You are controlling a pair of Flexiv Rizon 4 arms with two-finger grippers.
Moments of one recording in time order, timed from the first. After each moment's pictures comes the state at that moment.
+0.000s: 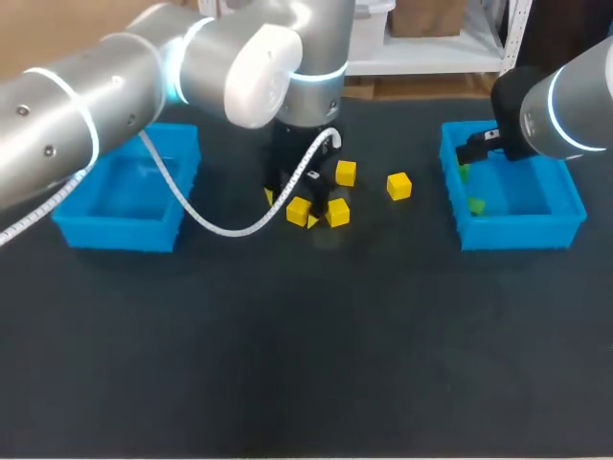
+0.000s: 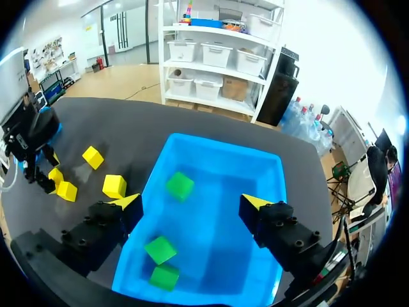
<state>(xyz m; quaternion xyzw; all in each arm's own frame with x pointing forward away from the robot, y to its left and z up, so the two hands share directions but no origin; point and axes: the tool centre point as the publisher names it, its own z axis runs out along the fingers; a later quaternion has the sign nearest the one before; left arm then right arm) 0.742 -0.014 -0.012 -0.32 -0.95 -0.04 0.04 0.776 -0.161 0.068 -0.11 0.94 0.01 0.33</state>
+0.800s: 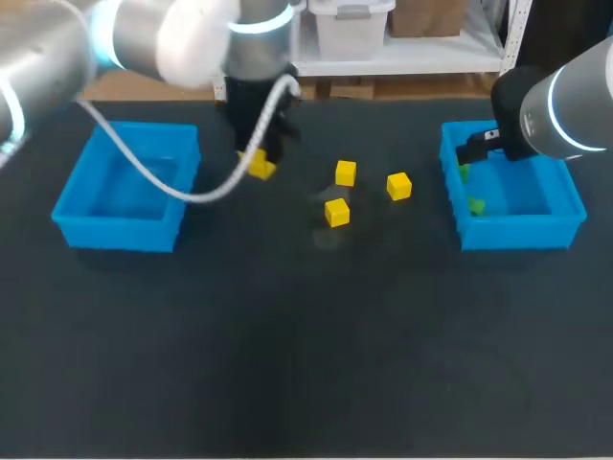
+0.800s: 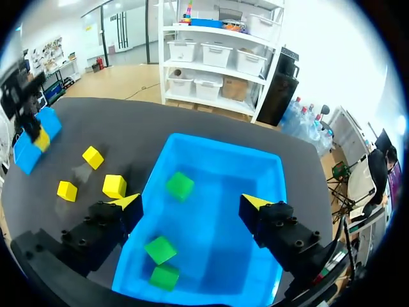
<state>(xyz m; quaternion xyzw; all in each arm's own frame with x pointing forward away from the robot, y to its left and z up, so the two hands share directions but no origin) 0.786 0.052 0.064 -0.21 -0.98 -0.02 -0.03 0.776 -0.161 0.068 -0.11 0.94 0.01 0.33</state>
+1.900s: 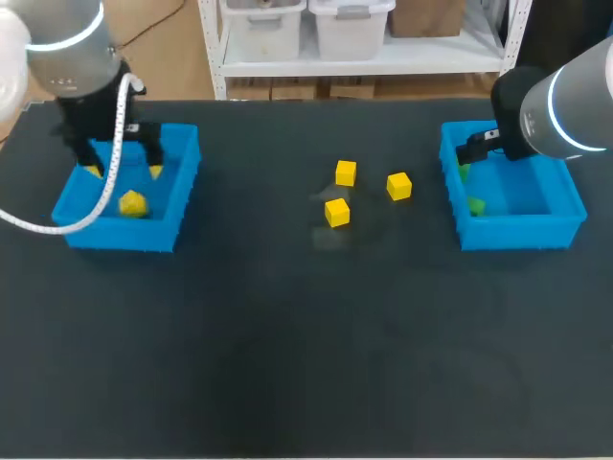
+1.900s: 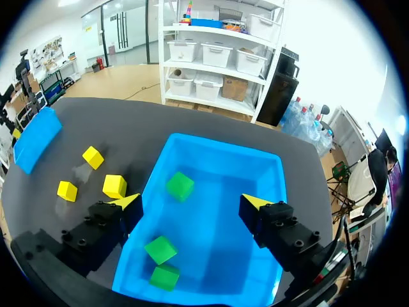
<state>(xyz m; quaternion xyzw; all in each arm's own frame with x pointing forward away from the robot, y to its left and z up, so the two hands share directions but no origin) 0.736 0.205 0.092 -0.01 -0.99 0.03 -0.11 0.776 -0.161 0.068 -0.11 0.94 0.01 0.33</state>
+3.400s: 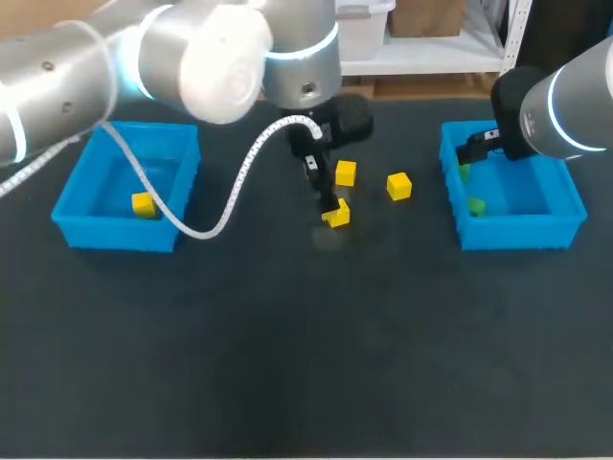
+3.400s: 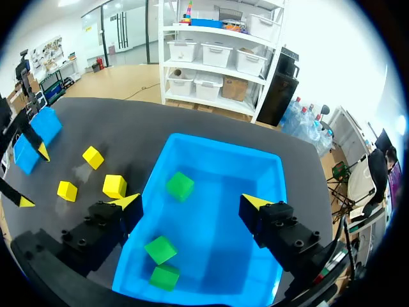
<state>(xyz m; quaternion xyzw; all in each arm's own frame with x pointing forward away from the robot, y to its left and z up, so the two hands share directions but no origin) 0.714 -0.051 0.052 -0.62 -0.78 0.03 -0.04 0.776 -0.161 0.068 -0.11 0.94 0.01 0.33</state>
